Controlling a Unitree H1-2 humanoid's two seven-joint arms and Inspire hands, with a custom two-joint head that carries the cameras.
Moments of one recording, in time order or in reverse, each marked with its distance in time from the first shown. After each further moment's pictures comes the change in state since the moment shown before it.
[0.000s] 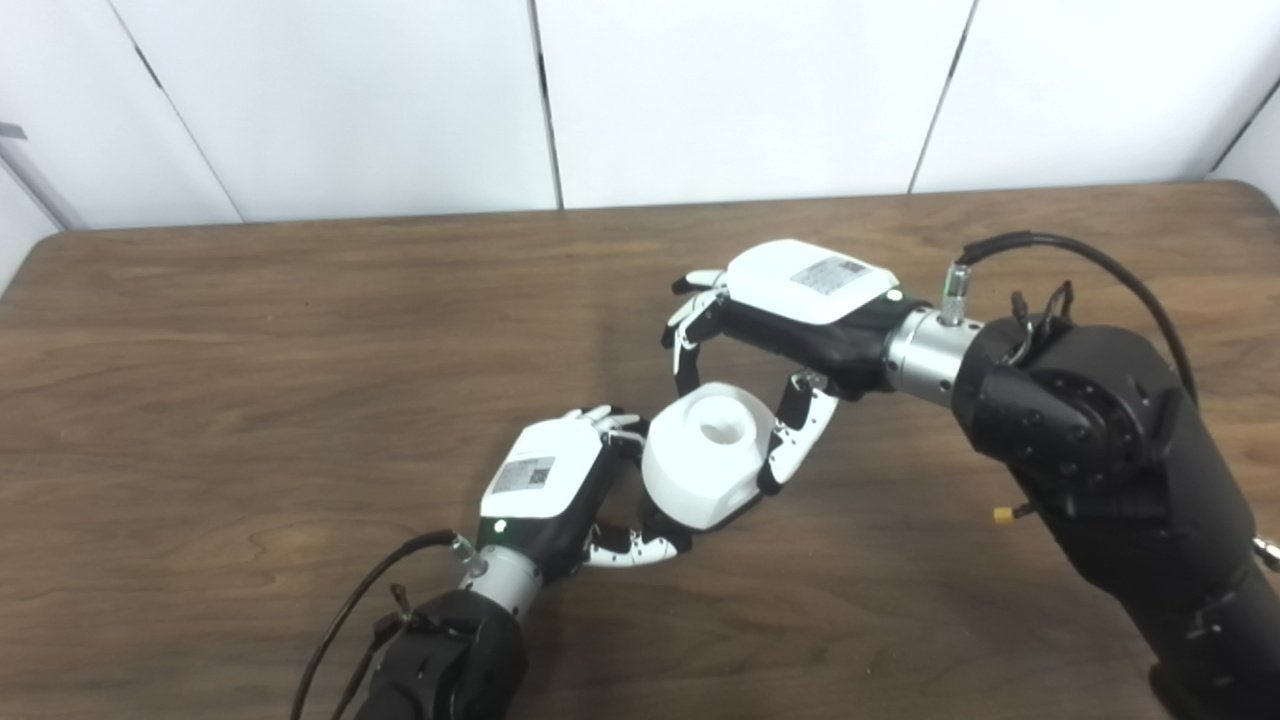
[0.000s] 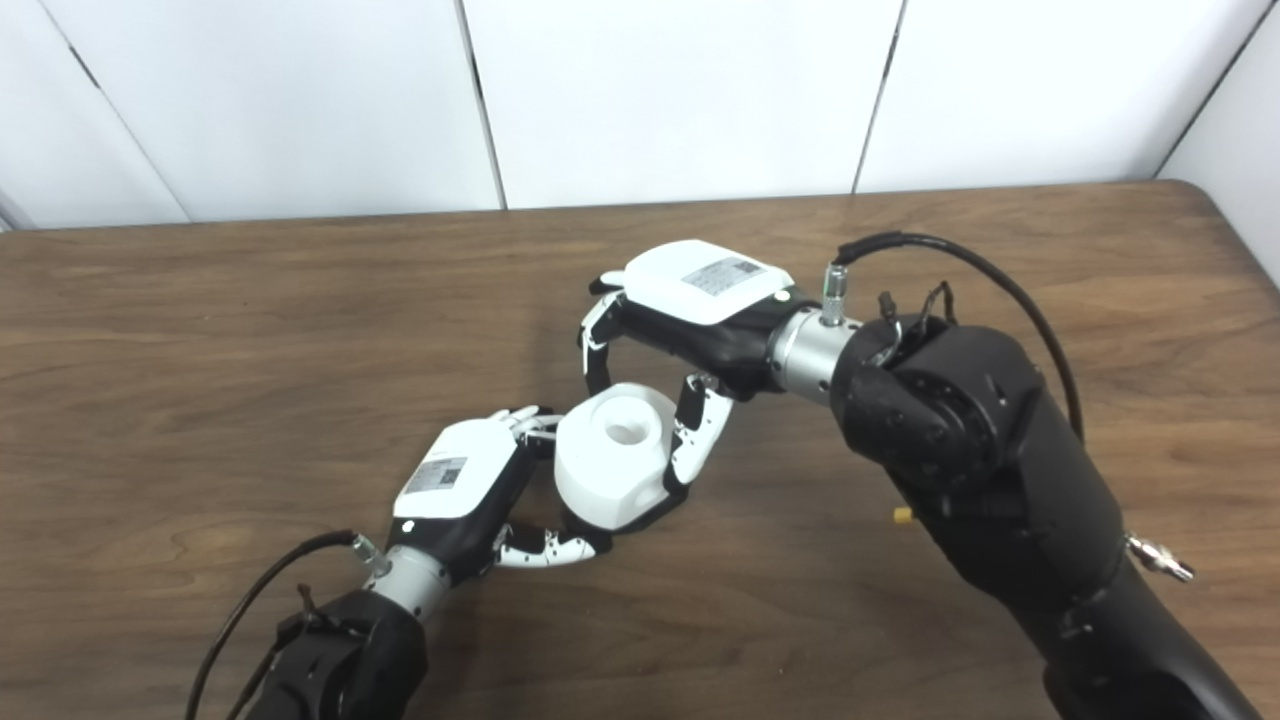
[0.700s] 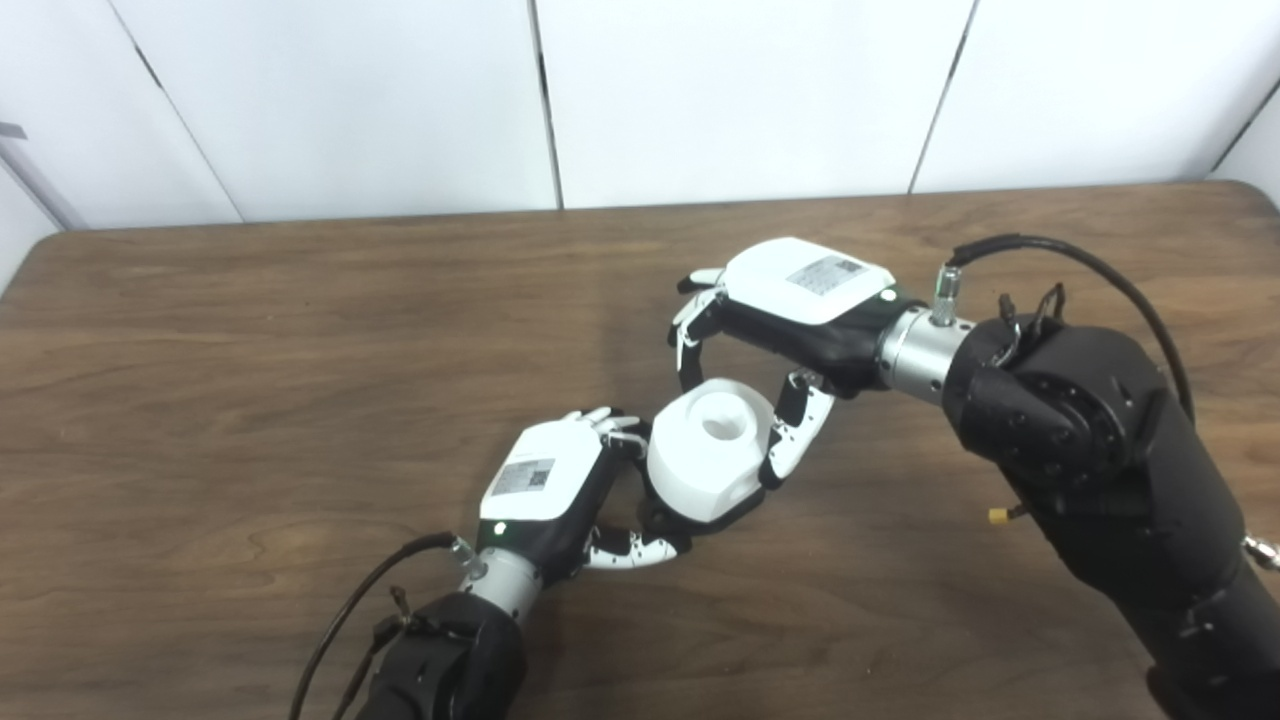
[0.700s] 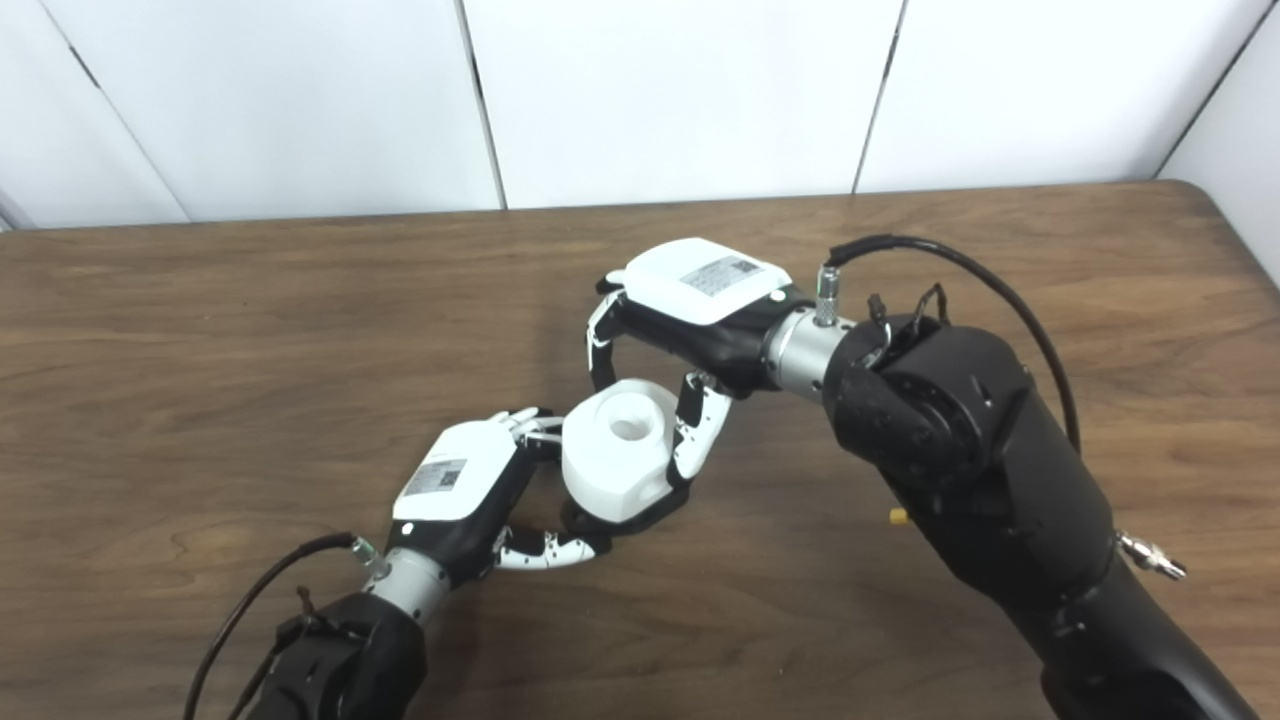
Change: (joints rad) left arm 0.007 -0.003 0.000 -0.010 0.005 0.003 -0.007; right arm 0.003 0.000 0.013 0.019 -0.042 -0.019 -0.002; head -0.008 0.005
